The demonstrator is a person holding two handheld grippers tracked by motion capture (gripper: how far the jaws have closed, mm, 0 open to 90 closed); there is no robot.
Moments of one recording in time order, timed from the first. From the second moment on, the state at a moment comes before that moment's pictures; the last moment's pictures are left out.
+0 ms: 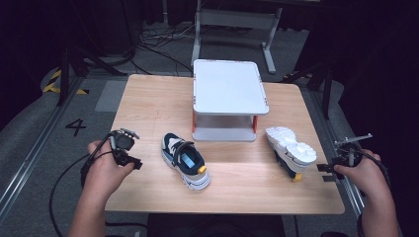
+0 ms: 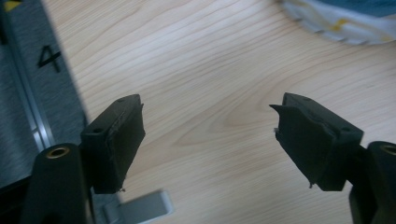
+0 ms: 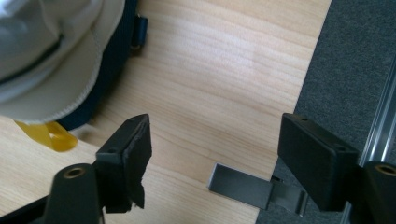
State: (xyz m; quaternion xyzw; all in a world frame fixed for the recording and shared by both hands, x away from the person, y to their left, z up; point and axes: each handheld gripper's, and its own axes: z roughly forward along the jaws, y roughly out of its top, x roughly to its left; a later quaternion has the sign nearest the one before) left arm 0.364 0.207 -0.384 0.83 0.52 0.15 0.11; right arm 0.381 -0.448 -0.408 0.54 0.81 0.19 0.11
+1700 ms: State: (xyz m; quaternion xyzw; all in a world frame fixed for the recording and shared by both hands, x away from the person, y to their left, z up) left arm 0.373 0.121 -0.343 0.85 0.47 0.04 0.24; right arm 0.377 -0.440 -0.416 0.63 0.74 0.21 0.07
